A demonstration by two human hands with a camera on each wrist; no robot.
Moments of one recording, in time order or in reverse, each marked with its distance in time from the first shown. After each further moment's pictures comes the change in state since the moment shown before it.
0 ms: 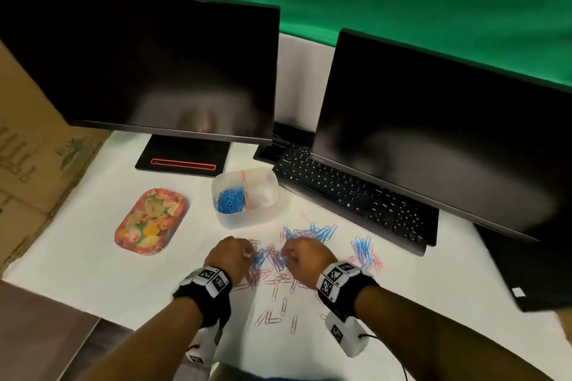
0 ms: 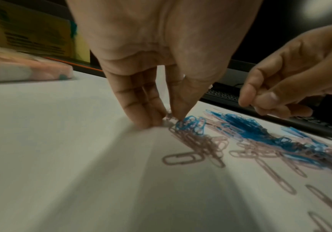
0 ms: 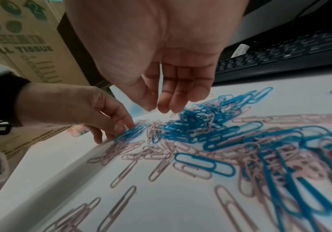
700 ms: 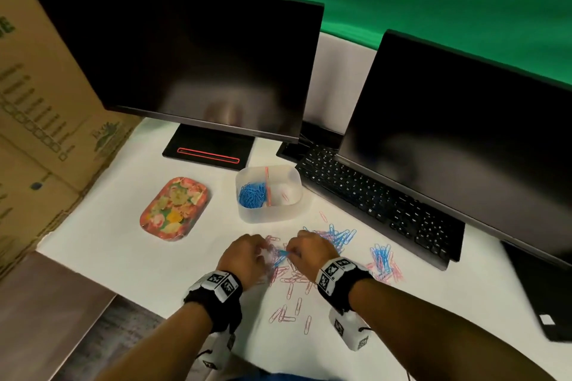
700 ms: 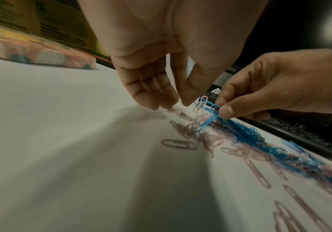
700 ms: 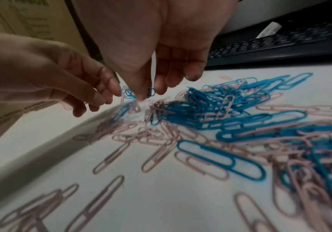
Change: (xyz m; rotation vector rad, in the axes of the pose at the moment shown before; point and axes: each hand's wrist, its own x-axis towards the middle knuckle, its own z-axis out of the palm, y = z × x) left_hand -0.023 -0.006 0.001 -0.337 0.113 0.001; right_hand 0.030 -0.015 0.017 -0.199 0.050 -0.134
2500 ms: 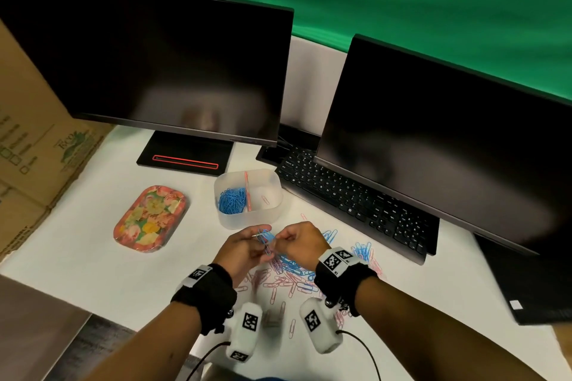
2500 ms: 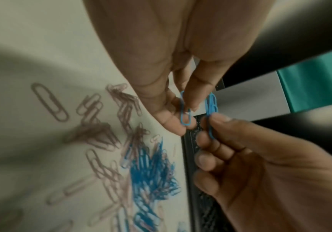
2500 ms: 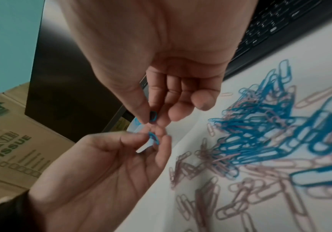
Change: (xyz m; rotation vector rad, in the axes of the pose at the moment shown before) left_hand 0.006 0.049 -0.007 -1.286 -0.223 -0.297; right_hand -0.006 -0.003 -0.031 0.682 0.073 0.286
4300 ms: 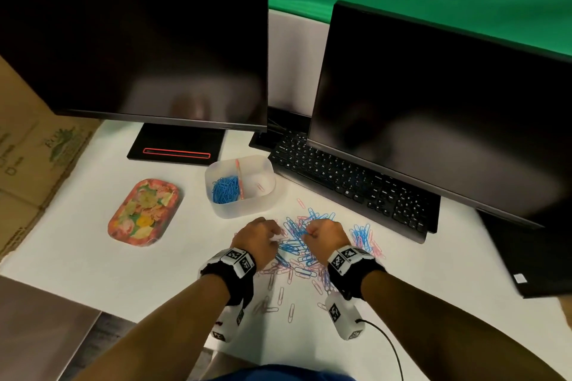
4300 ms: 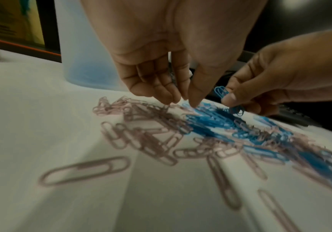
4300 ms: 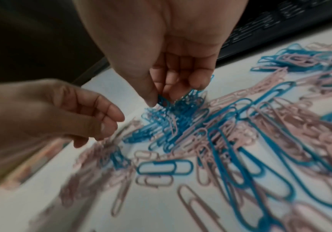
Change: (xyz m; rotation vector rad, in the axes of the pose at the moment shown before) left_hand 0.039 -0.031 0.013 1.452 0.060 0.341; right_hand -0.001 0.057 -0.024 -0.299 0.127 0.122
